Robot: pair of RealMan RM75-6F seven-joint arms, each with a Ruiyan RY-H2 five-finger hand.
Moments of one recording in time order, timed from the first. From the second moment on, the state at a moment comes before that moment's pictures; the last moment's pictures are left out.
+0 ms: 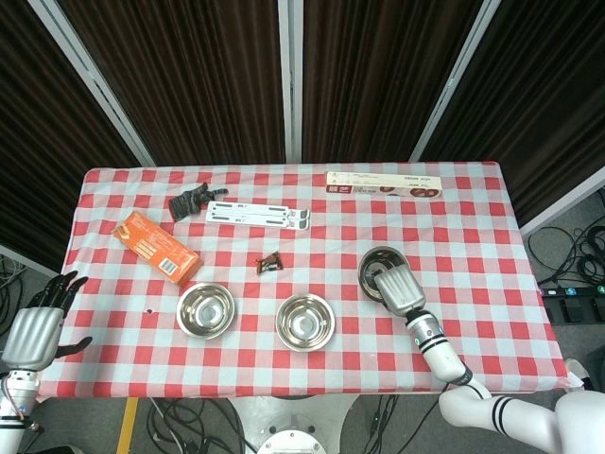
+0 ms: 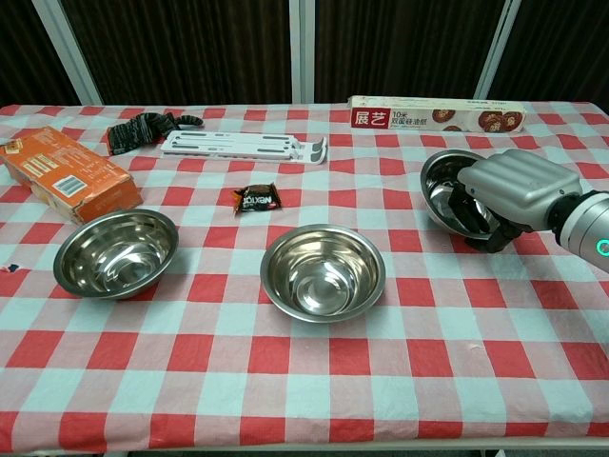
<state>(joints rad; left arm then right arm) -0.12 -1.18 -0.02 -1.54 1.47 1.41 0.05 0.60 -1.67 0.11 -1.23 -1.27 0.97 -0.52</state>
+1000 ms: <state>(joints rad) -0.11 -1.17 -0.03 -1.53 1.43 1.41 0.02 0.70 -1.61 0.09 -1.74 -1.25 0.95 -0.73</state>
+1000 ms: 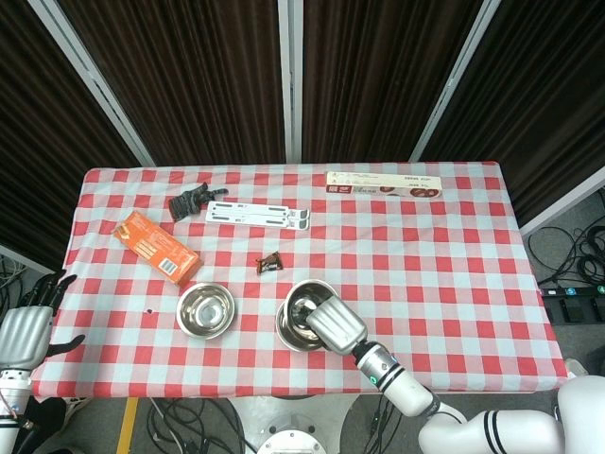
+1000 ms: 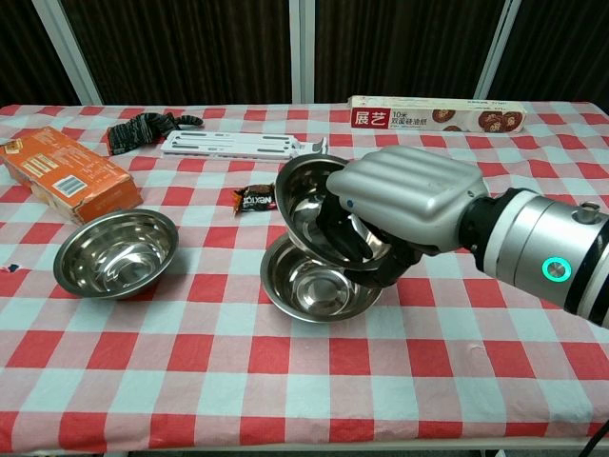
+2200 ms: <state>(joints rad) -0.11 -1.18 -0.04 -1.51 1.43 1.41 -0.01 0.79 -1.52 0.07 -1.80 -1.10 0.93 -0.73</state>
